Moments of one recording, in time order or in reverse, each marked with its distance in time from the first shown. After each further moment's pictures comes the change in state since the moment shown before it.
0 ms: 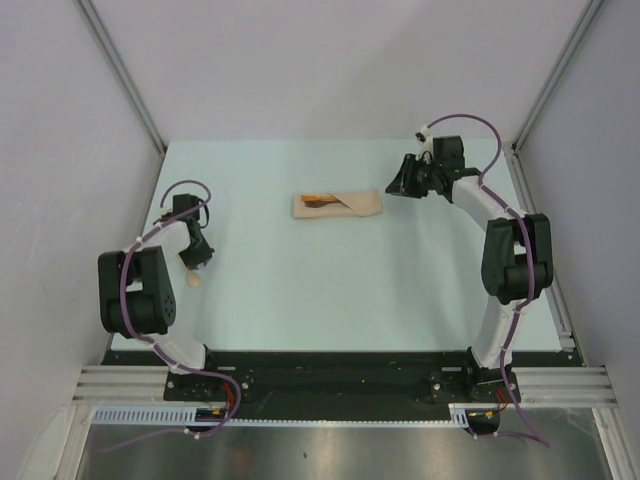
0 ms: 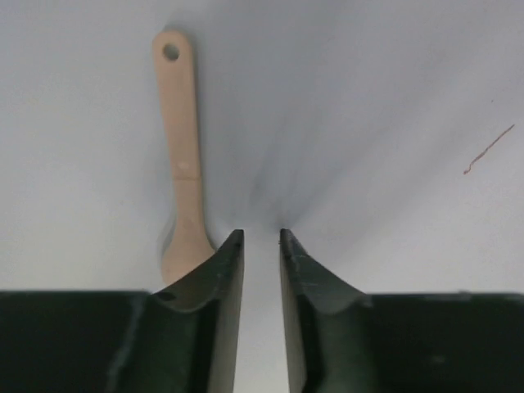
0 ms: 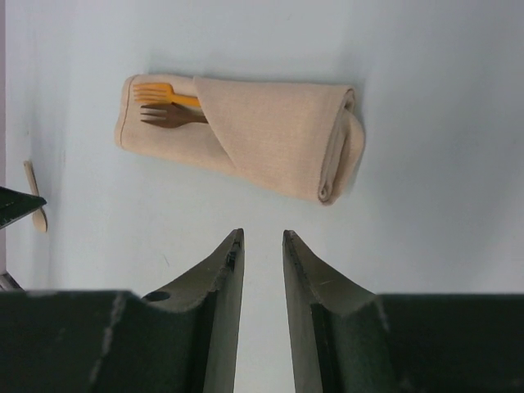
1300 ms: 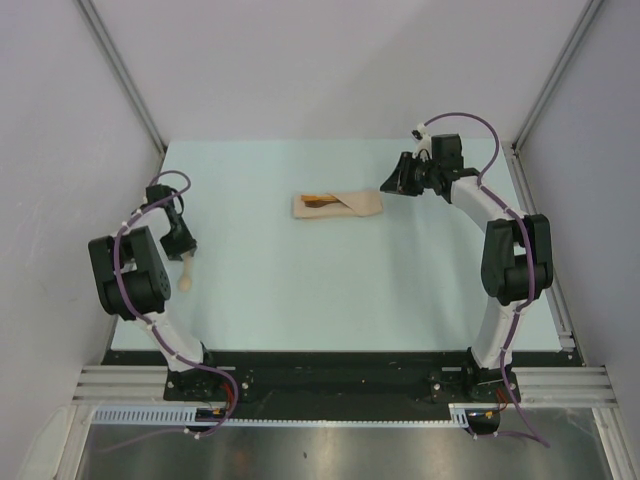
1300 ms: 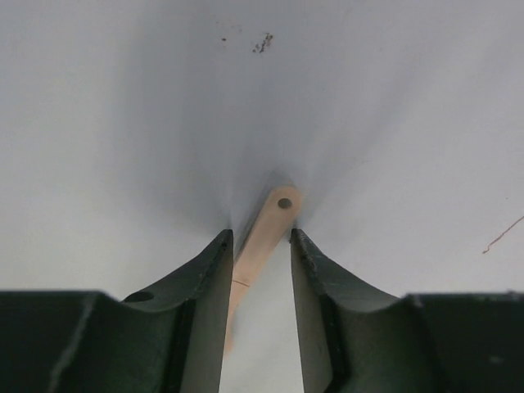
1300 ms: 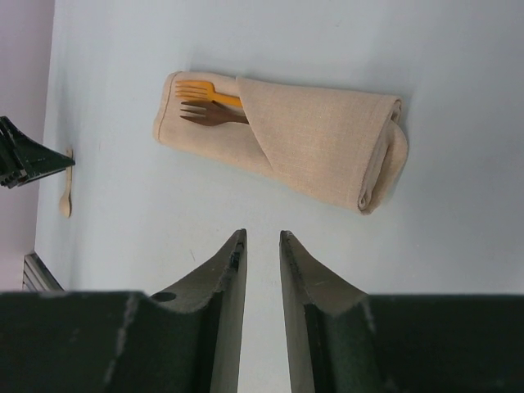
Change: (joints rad) left arm 0.168 0.141 0.171 -0.038 0.132 0.204; right arm 0.020 -0.007 -0.003 0.029 -0.077 0.017
